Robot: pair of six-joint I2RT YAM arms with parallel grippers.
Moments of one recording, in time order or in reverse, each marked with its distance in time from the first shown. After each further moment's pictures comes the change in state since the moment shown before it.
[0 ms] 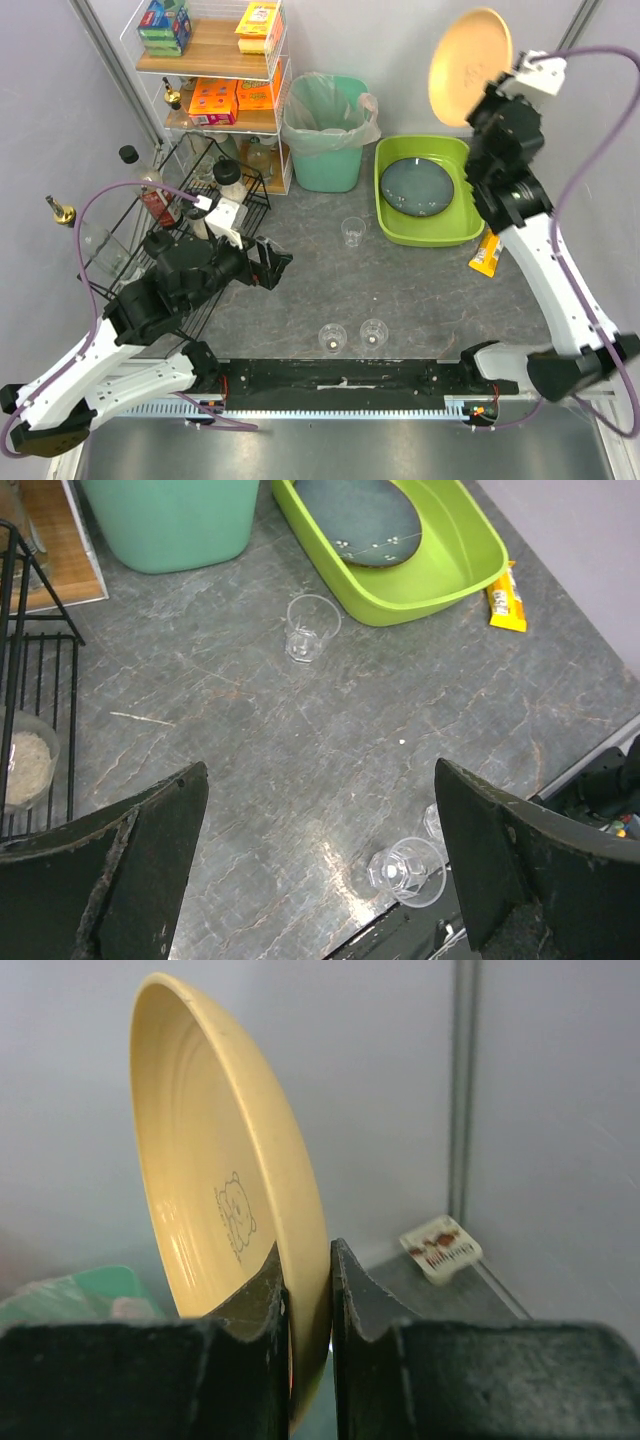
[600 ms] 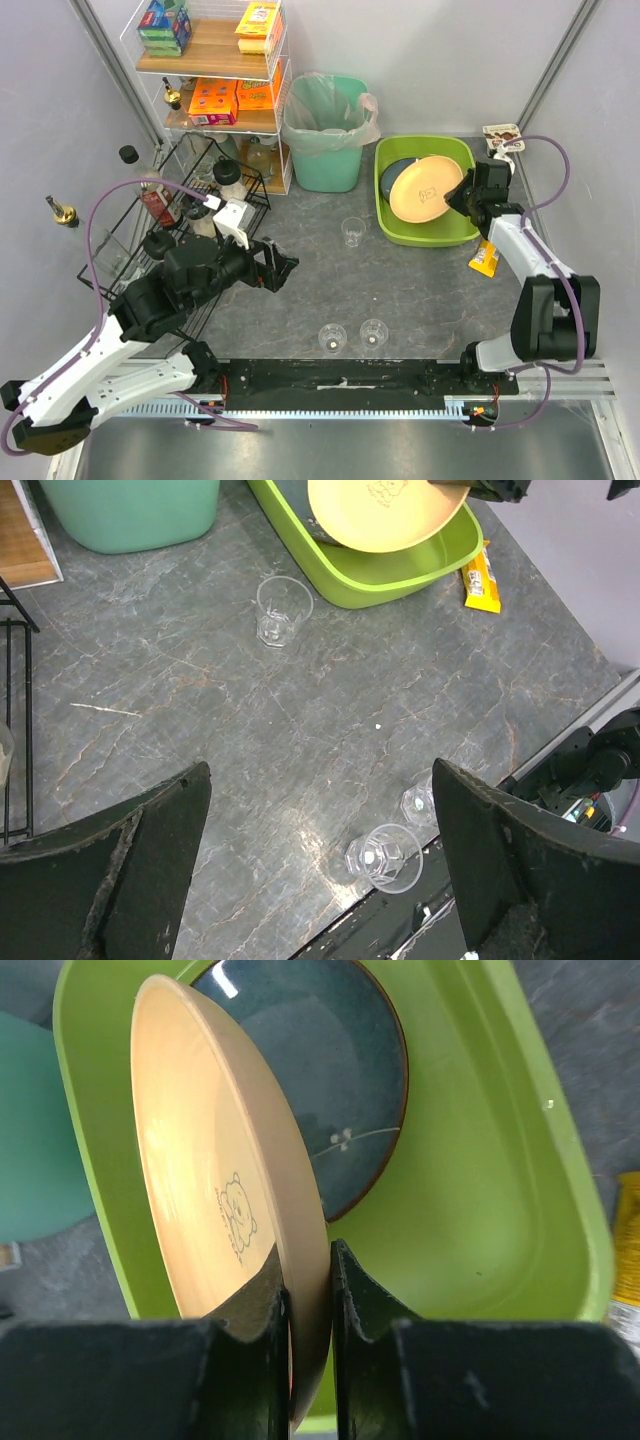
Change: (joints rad) left arm 0.000 0.018 0.000 0.002 0.075 -0.034; right arm -0.398 0.047 -0.633 -0.208 -0.672 0.532
